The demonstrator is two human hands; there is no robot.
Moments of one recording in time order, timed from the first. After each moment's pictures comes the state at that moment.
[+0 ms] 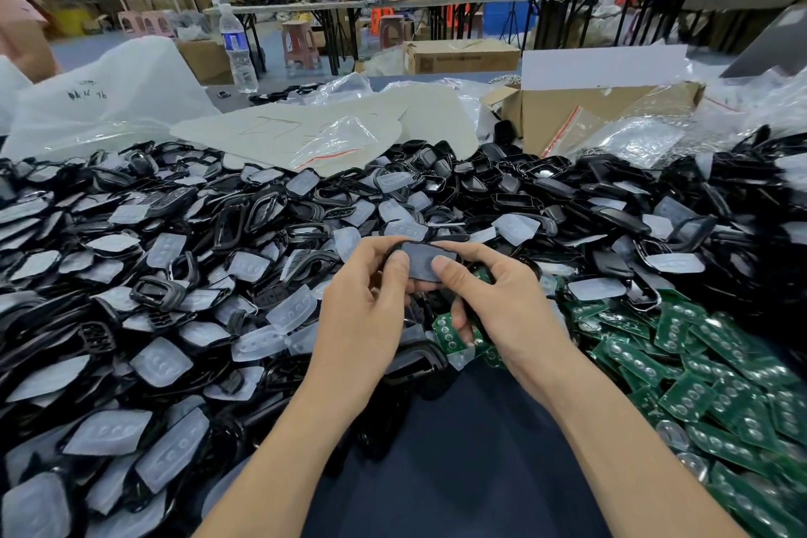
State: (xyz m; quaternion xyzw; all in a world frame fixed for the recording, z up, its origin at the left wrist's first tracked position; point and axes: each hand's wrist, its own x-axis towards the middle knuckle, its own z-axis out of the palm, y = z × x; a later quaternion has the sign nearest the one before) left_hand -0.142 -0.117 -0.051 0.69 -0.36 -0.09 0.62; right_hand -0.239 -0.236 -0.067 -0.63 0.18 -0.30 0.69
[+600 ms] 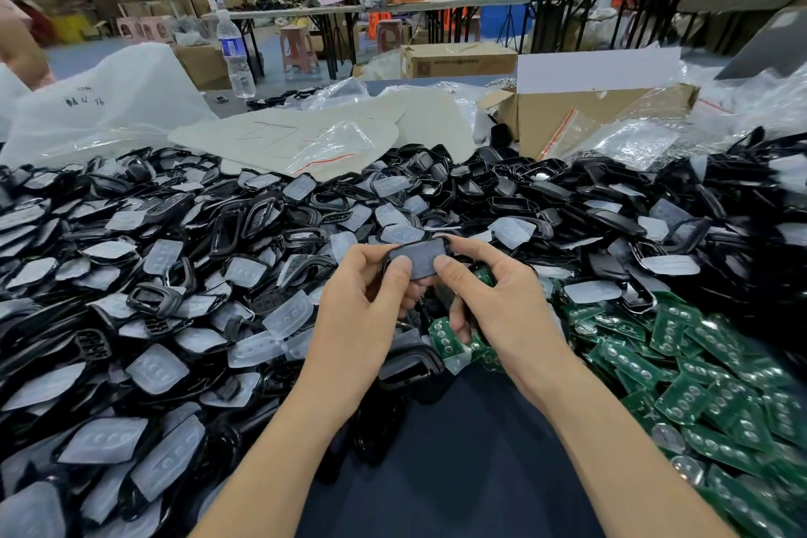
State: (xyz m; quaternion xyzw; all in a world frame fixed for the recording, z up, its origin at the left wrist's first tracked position) left_hand -0.137 -0.118 -0.055 0.64 -0.35 -0.16 0.66; right_hand -0.241 -0.232 -0.060 -0.63 0.20 -0.32 0.67
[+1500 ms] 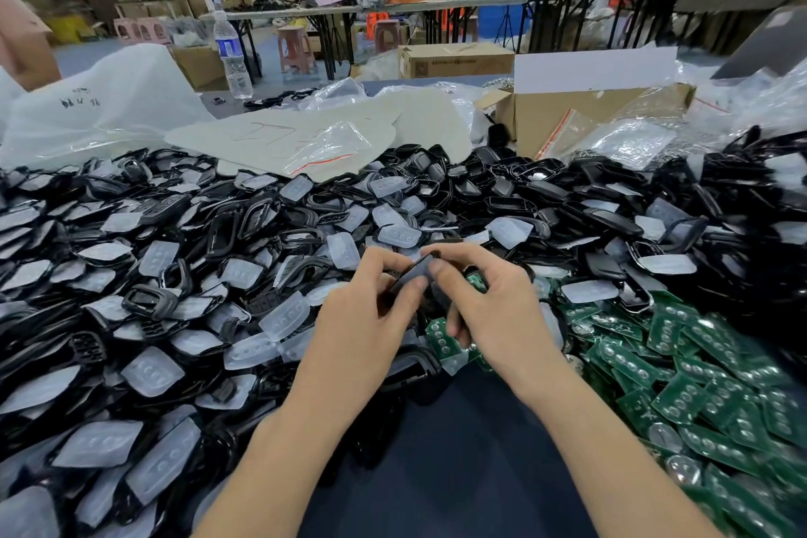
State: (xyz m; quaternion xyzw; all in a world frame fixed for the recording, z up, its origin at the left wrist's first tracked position) left_hand -0.137 -0.111 -0.060 0.74 -0.43 -0.05 0.51; right_hand -0.242 -0.225 -0.056 -0.70 0.21 -0.33 0.60
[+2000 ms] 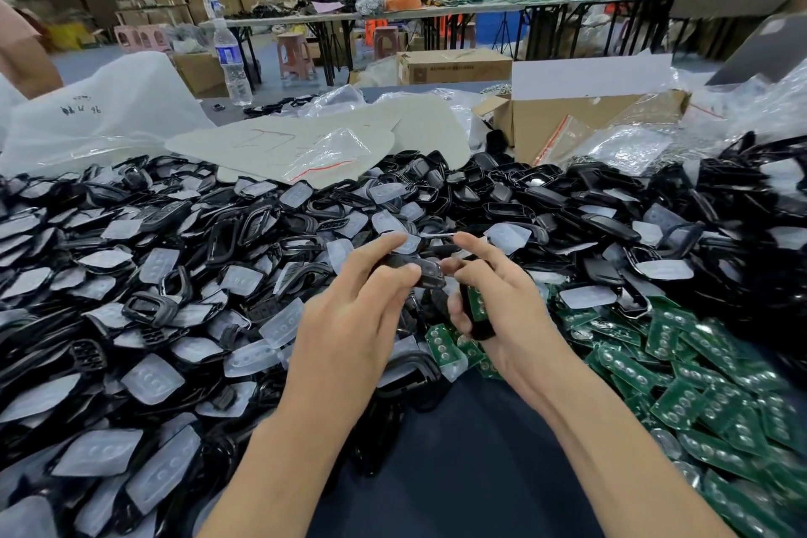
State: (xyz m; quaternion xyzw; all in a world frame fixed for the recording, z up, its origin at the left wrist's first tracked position) left_hand -0.138 -0.105 -0.051 0.67 -0.55 0.25 0.43; right_hand -0.235 -0.237 -0.057 -0.51 0.24 -0.31 0.76
